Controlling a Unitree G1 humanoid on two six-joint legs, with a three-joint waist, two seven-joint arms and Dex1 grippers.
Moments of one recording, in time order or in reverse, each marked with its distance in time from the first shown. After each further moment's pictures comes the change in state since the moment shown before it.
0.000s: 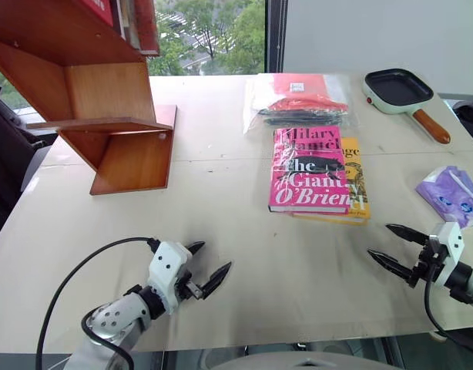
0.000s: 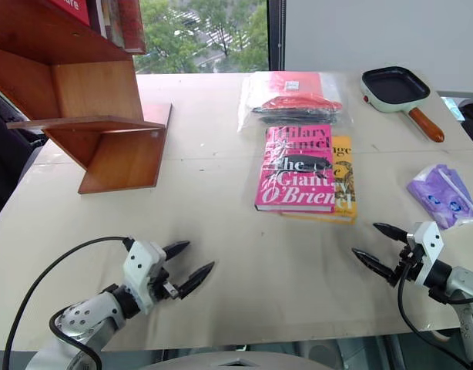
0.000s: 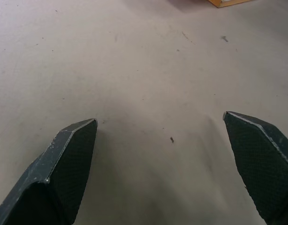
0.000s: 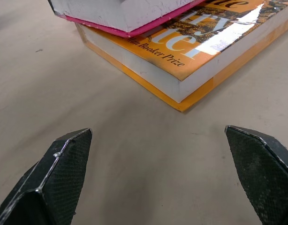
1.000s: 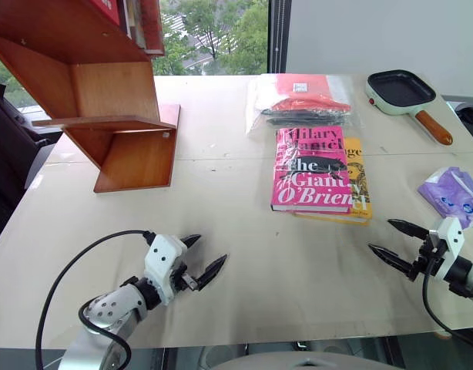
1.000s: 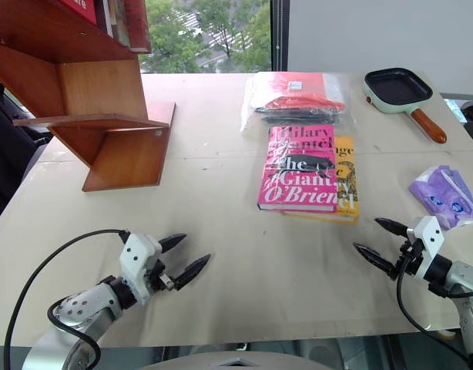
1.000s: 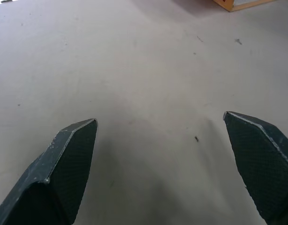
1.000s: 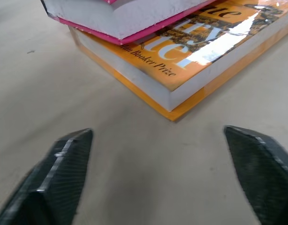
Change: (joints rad) left arm -0.080 0.016 0.043 0.079 -0.022 -0.024 -0.068; right arm -0.054 -0.025 -0.016 0.036 -0.015 -0.009 -0.002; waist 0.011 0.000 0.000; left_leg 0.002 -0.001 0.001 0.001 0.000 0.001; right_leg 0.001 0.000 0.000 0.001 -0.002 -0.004
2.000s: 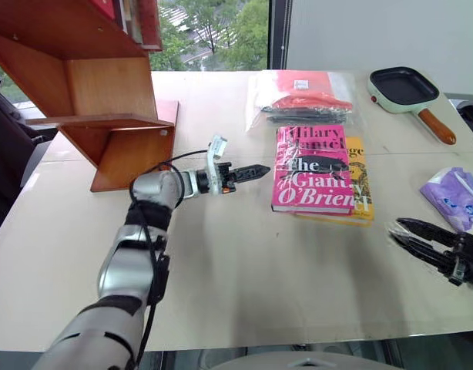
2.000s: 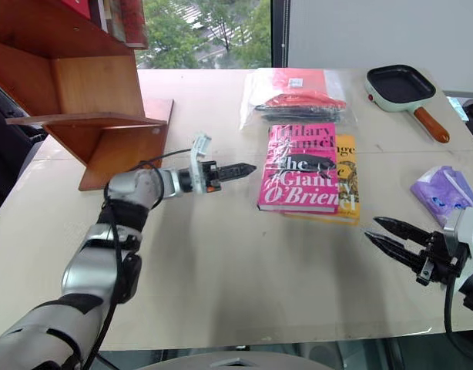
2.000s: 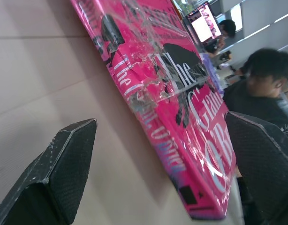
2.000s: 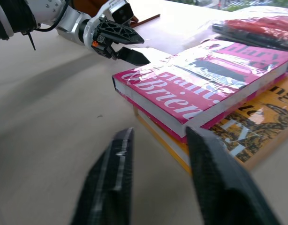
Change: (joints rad) left arm -1.343 -0.156 -0.141 1.328 -0.216 0.603 -0.383; right arm 0.295 -0.048 -0.317 -0.620 0.319 0.294 -0.086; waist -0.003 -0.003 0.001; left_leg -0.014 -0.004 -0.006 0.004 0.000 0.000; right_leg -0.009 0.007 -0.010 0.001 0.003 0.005
